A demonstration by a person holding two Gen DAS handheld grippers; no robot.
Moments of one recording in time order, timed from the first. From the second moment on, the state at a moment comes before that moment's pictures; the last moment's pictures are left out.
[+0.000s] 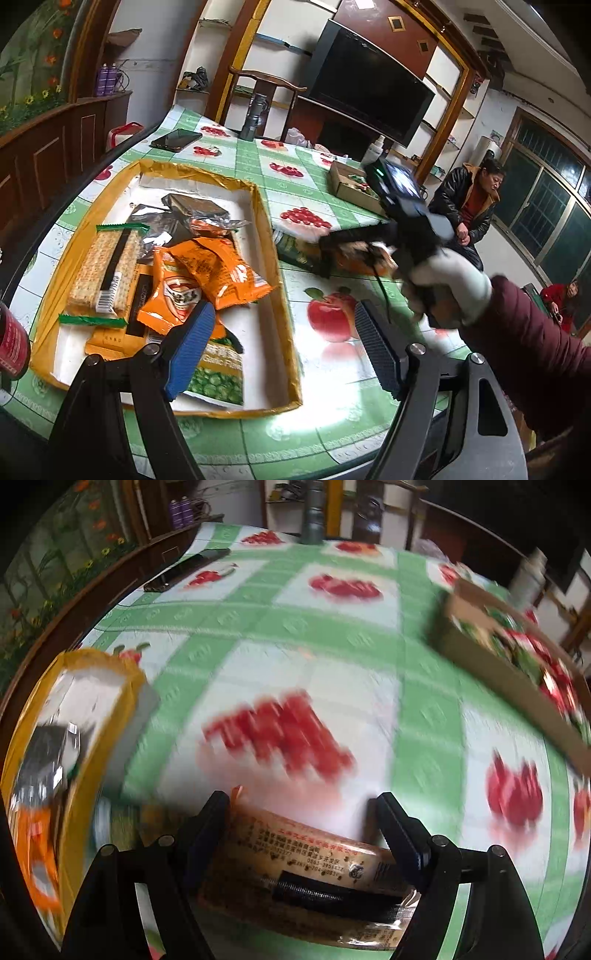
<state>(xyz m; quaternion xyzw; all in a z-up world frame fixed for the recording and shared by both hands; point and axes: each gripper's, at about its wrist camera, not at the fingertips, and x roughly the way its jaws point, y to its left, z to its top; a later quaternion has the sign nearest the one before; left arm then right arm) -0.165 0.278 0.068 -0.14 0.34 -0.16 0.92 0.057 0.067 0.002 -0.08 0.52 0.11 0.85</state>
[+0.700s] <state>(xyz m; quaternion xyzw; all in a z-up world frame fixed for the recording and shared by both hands) -0.182 0.236 0.080 -0.12 0.35 -0.18 0.91 0.015 0.121 0.038 -0.13 0.44 0.26 0.85</state>
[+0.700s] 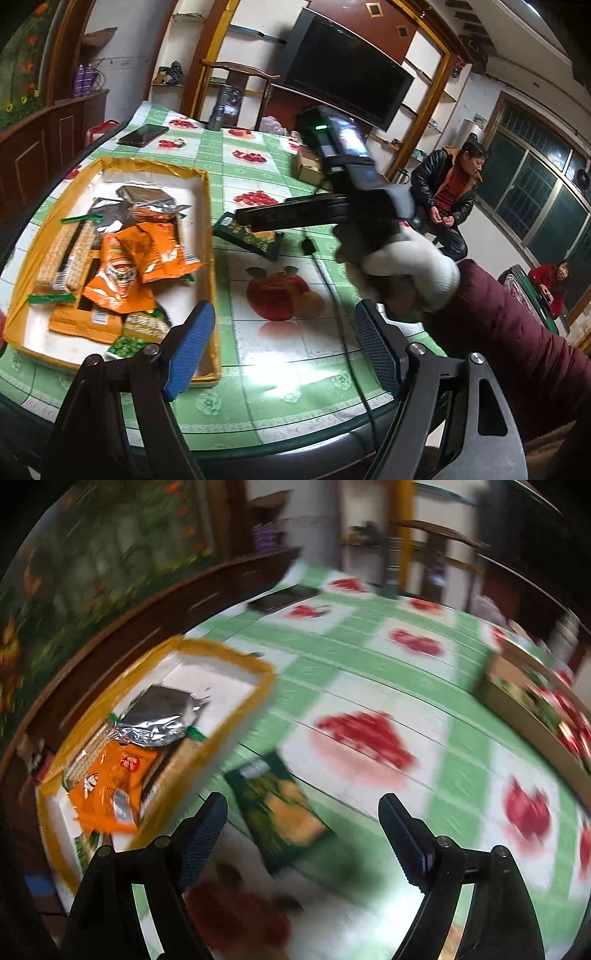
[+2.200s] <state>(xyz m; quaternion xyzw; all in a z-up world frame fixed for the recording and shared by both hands) -0.159 0.173 0.071 -0.05 0.42 -0.22 0.88 -0.064 -0.048 0.004 -0.11 0.47 0.19 0.86</state>
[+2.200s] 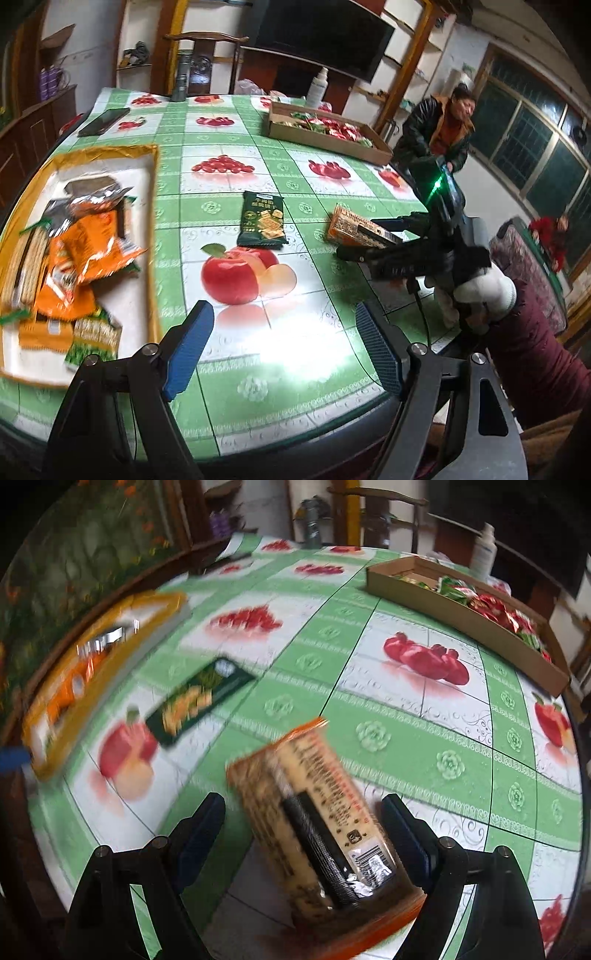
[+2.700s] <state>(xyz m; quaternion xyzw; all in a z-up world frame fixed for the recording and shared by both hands) -0.074 0.122 0.046 0.00 0.47 -0.19 0.86 -0.053 -0.080 0.011 -0.04 0.43 0.17 0.88</state>
